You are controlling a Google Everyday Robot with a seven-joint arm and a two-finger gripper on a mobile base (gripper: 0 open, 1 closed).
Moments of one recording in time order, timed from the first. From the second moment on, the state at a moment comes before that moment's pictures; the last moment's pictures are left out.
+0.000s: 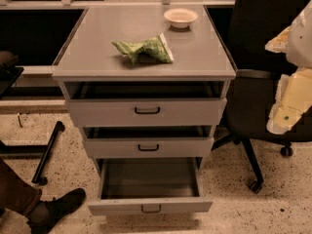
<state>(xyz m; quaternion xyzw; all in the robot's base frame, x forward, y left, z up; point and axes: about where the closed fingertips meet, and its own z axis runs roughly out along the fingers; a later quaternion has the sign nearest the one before) 0.438 -0.217 0.976 -0.60 0.78 -0.03 0.16</state>
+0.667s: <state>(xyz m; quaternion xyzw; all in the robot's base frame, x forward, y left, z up) 0.423 -0.222 0.936 -0.61 0.78 -0.02 0.12</state>
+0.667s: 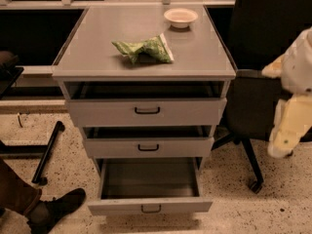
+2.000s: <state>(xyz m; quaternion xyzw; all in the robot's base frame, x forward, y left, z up) 0.388 -0.202 0.796 -0.62 0.77 0.08 0.09</state>
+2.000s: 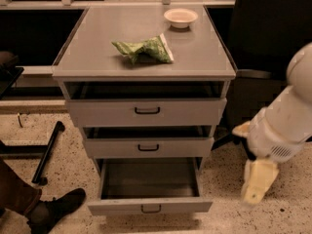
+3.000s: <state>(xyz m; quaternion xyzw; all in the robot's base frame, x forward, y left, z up) 0.345 -0.177 0.628 -0.64 0.75 0.14 0.08</state>
